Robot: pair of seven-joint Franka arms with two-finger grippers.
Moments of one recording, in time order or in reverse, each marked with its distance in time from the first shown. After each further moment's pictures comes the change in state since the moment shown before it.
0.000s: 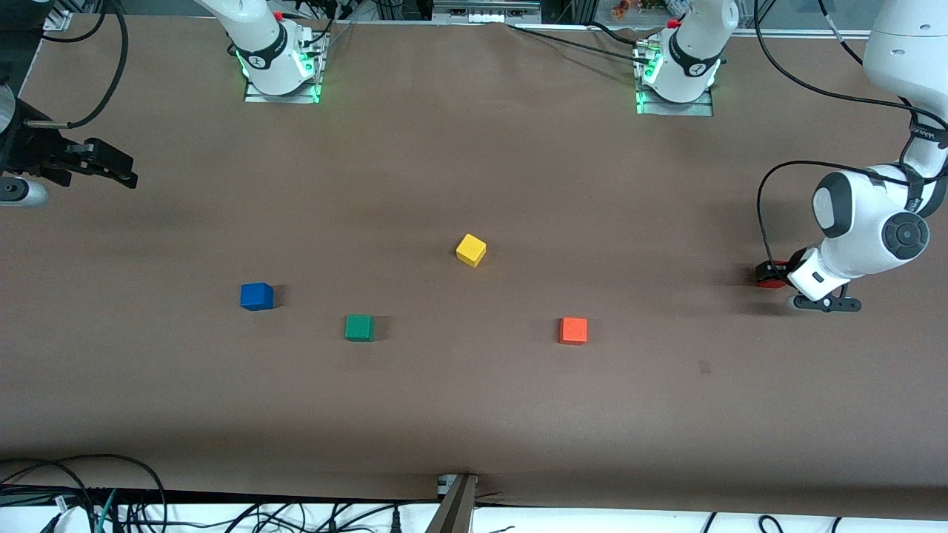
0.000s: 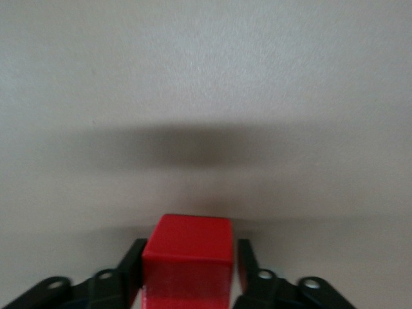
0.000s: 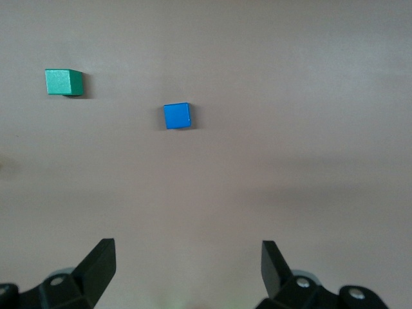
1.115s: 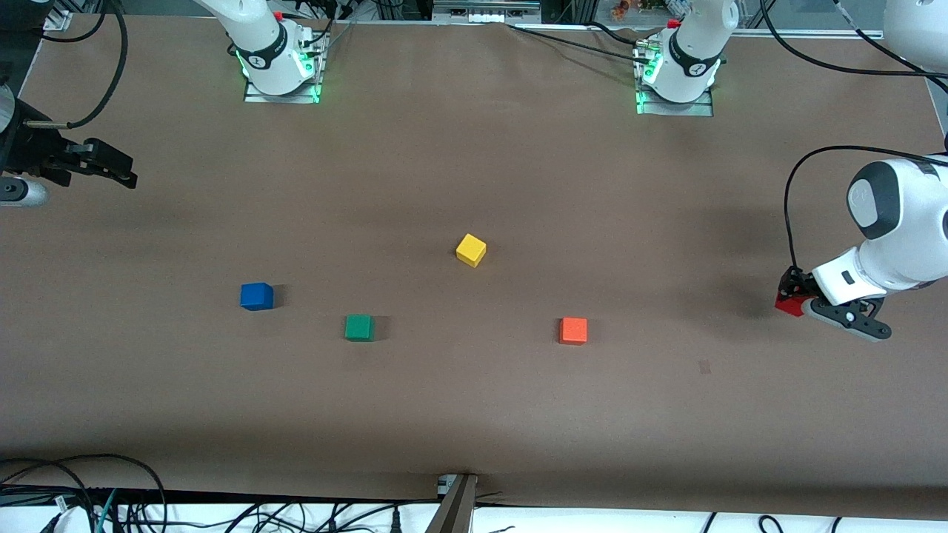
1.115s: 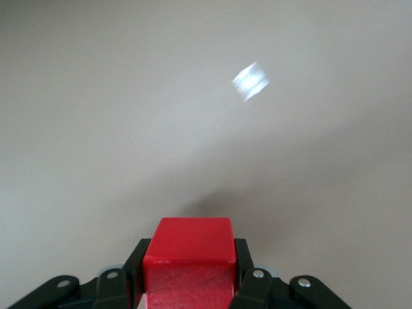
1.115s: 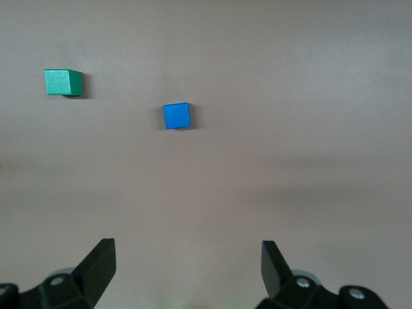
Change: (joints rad) left arm 0.004 -0.090 -0.139 0.241 -0.107 -0.176 0.432; right arm -0.001 0.000 0.000 0.000 0.000 0.000 0.000
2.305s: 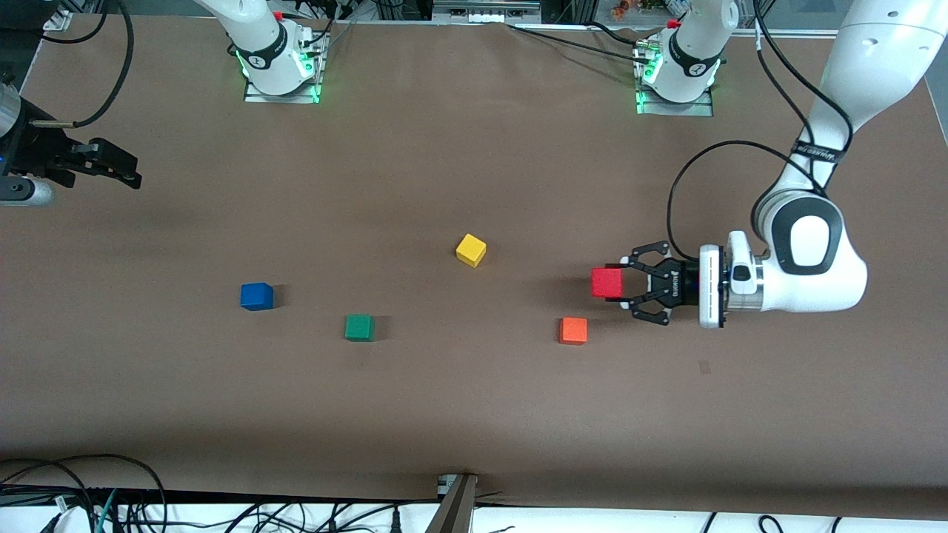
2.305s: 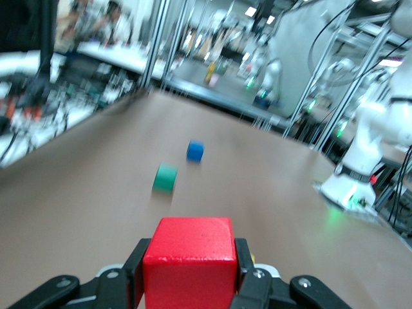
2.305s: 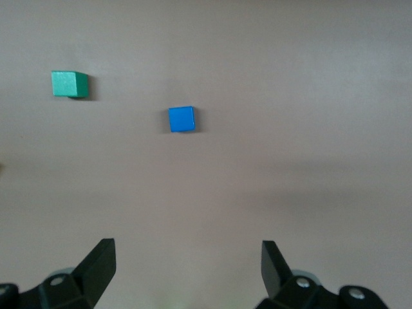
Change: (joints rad) left arm -0.025 0.225 -0.276 0.165 -1.160 -0.344 1.180; right arm 0.008 0.000 0.011 0.002 0.000 0.025 0.000
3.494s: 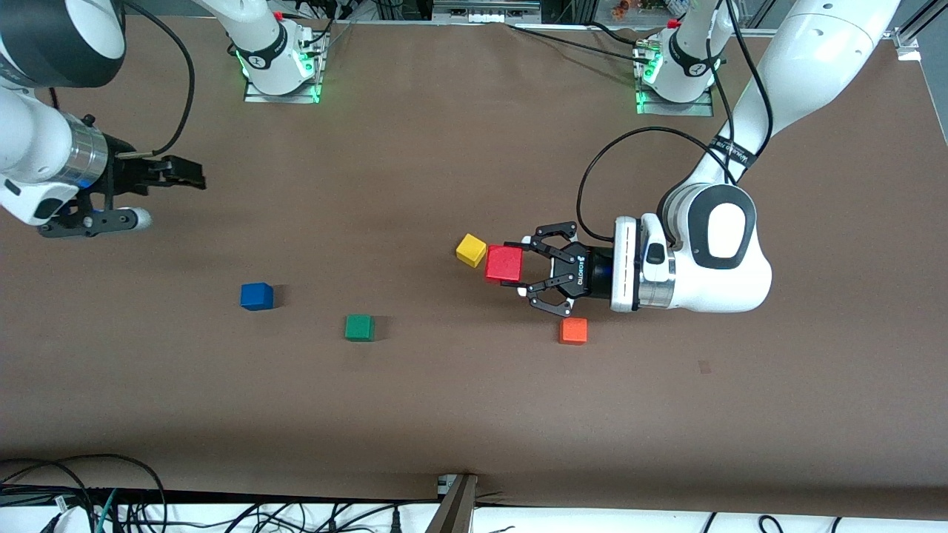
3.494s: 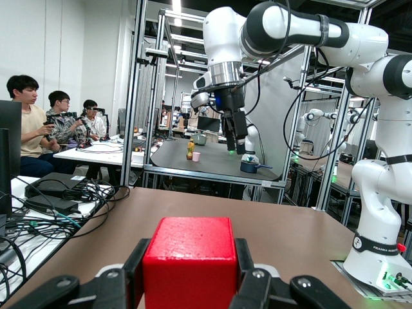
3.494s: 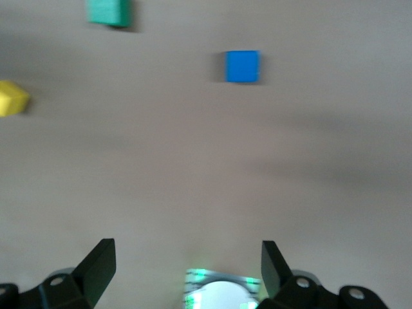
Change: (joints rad) left arm -0.197 0.050 -0.067 0.167 -0.220 0.106 0.113; right arm 0.046 0.103 0.004 -0.001 0.175 -0.132 -0.046
